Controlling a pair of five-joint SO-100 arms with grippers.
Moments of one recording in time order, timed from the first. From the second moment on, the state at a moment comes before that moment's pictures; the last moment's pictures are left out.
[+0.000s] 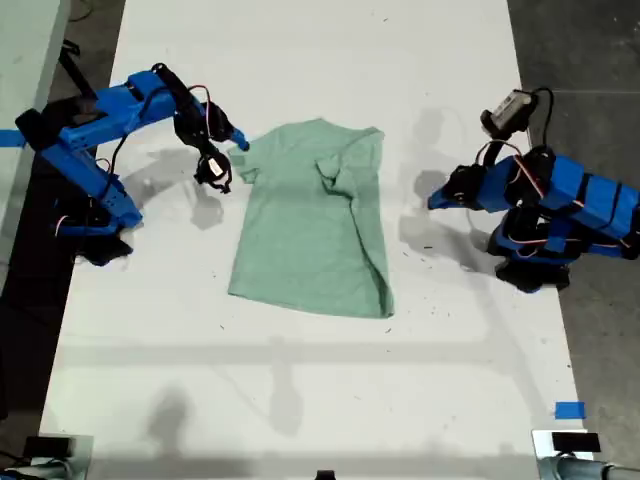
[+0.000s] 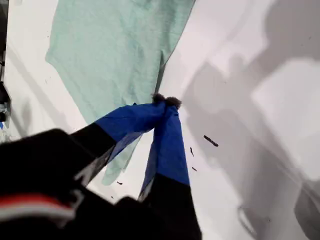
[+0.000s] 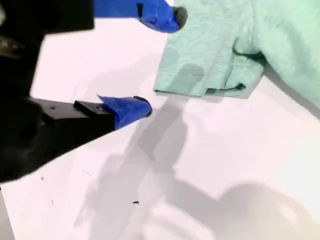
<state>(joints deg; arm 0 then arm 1) -48.3 91.1 107.3 67.5 32.3 20.9 164.9 149.2 66.6 -13.1</state>
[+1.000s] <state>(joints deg) -51.3 58.6 77.9 78.0 27.9 19.7 174.5 151.3 70.0 -11.9</state>
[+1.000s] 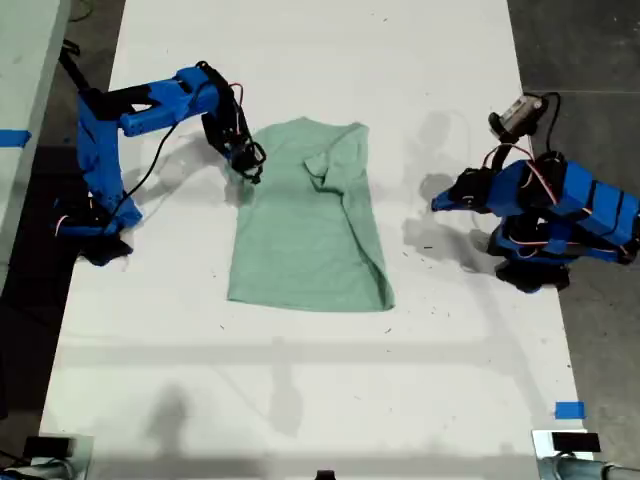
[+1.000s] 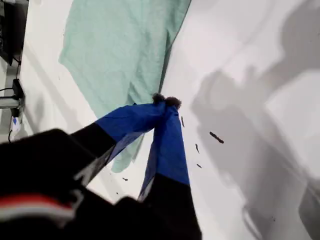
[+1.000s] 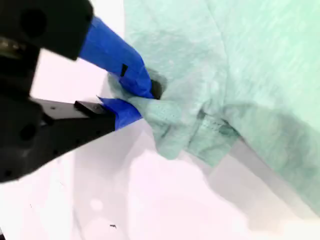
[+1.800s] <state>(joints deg) -50.1 74.8 71.6 80.0 29.1 18.4 182.9 154.6 74.2 -9.1</state>
